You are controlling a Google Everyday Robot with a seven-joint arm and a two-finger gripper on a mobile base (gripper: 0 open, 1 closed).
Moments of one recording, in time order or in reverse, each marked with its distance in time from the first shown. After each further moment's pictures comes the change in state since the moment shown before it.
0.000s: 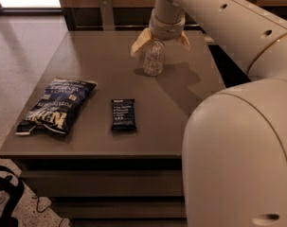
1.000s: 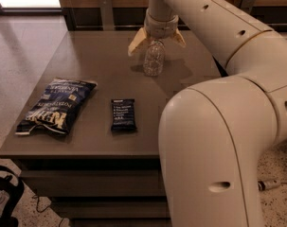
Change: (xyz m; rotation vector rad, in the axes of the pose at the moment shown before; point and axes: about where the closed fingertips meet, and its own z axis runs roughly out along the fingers) arm -0.017 0.004 0.013 0.020 0.041 -0.032
